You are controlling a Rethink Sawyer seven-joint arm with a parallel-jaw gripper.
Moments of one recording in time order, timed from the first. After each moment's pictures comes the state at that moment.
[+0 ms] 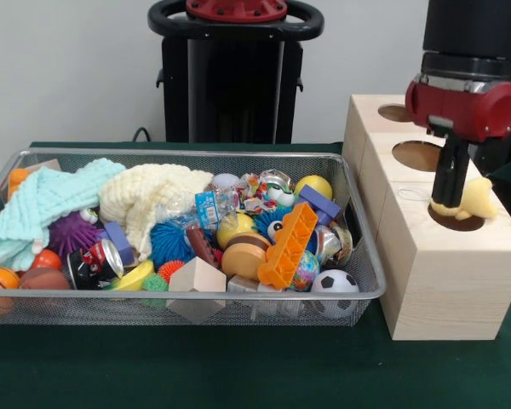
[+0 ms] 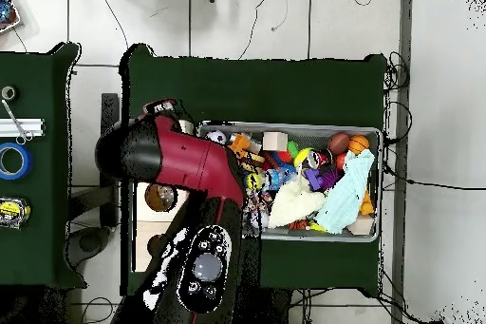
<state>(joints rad) 0.21 -0.56 -0.29 1.48 0.40 0.40 2.69</state>
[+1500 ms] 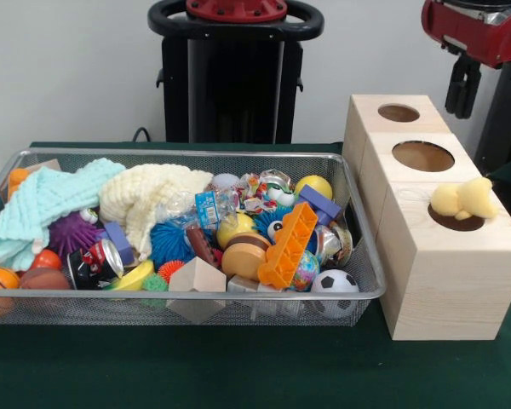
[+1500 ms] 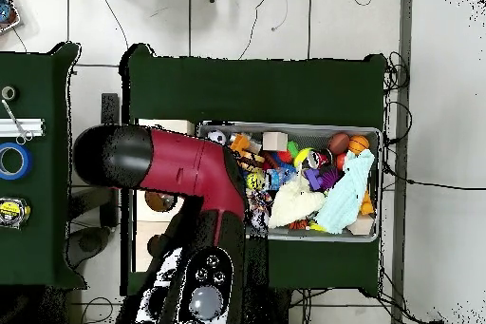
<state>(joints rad) 0.20 -0.69 -0.28 1.48 0.35 0.86 2.69</state>
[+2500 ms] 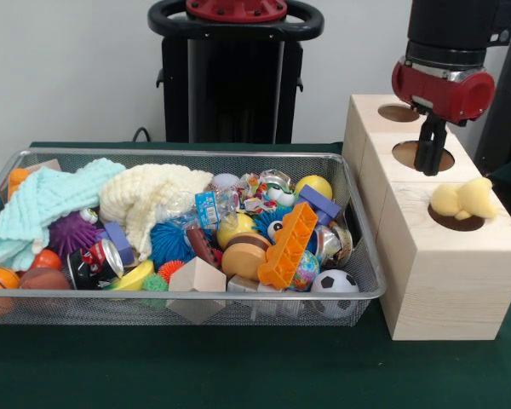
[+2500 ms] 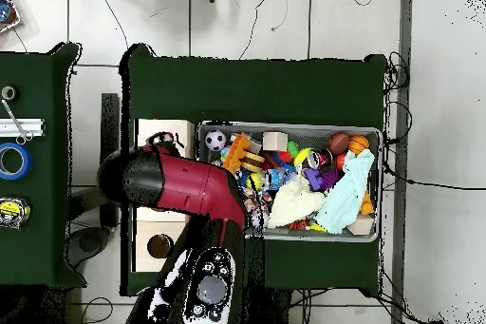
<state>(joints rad) 0.19 -0.65 -0.25 1.63 0.35 0.49 2.69</state>
